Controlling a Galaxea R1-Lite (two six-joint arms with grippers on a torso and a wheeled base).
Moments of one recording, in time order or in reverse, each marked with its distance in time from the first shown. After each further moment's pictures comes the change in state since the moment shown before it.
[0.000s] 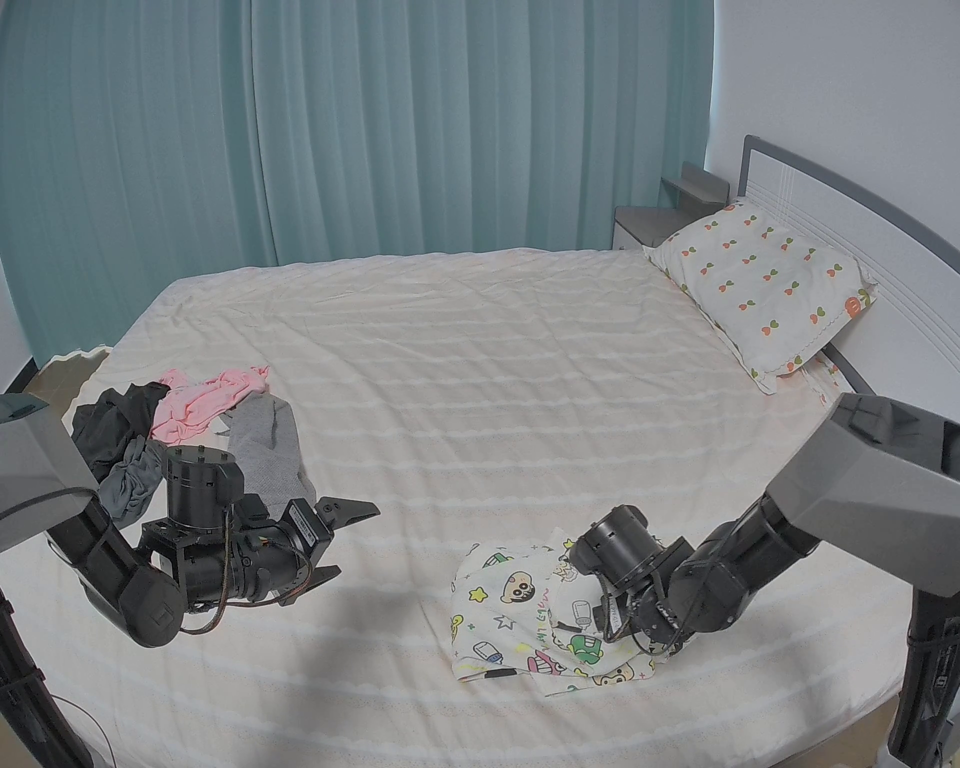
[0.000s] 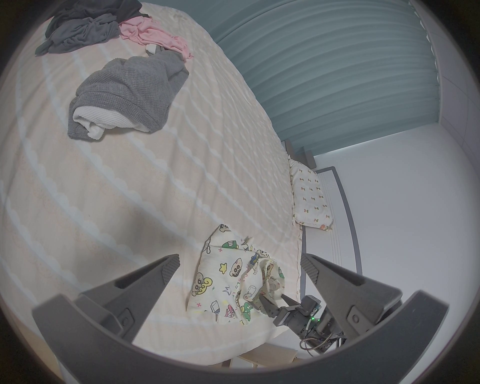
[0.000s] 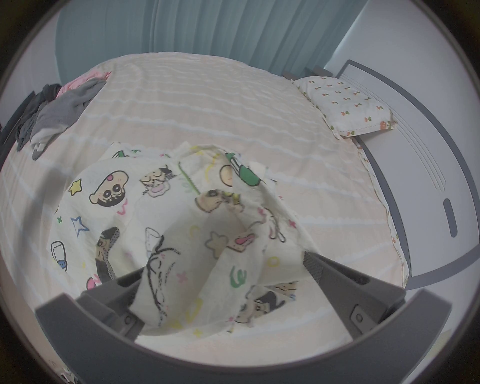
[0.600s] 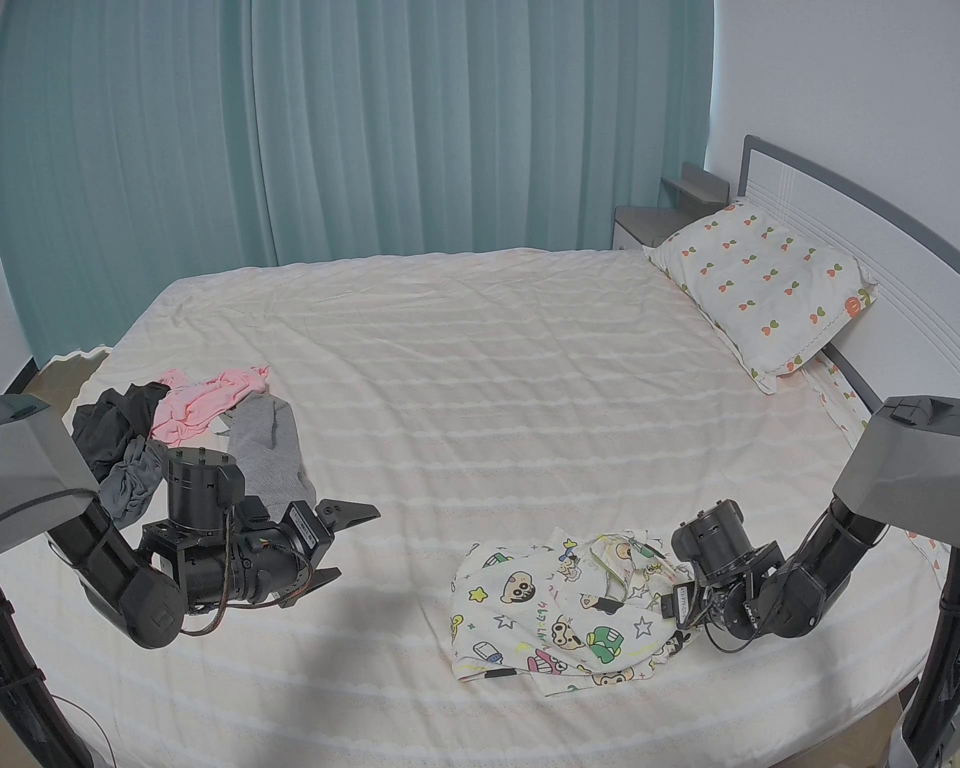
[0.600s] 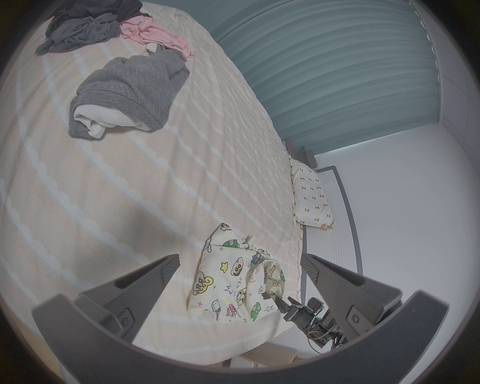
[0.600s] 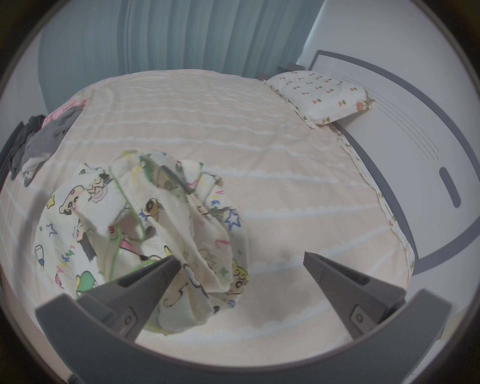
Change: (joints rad) left arm -0.002 0.002 0.003 0.000 0.000 0.000; right arm -0.182 -0.079 0.316 -0.381 0.064 -0.077
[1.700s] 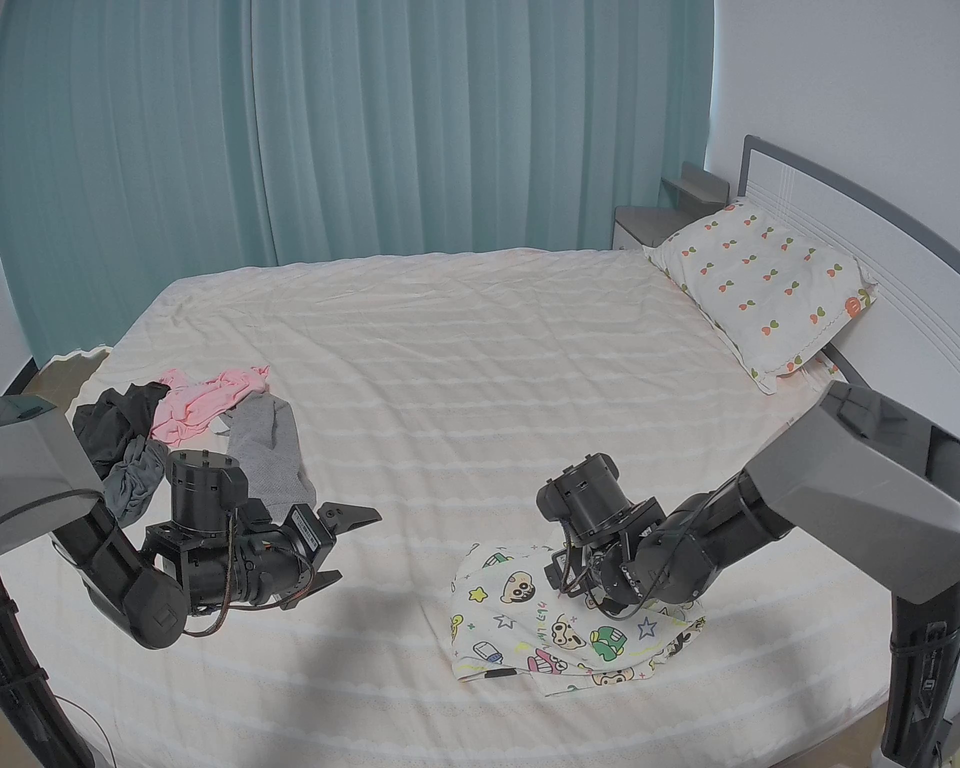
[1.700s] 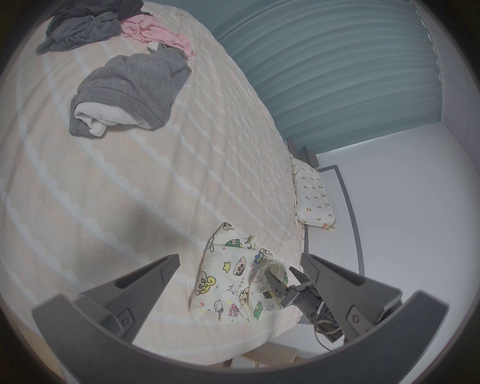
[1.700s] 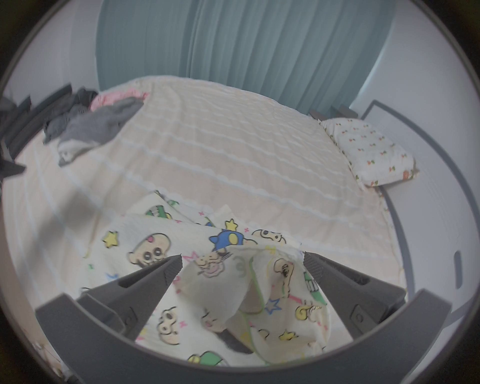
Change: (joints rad) left arm -0.001 0.014 -0.001 -0.002 0.002 0.003; right arm 0.204 0.180 -0.580 0.308 -0.045 -0.219
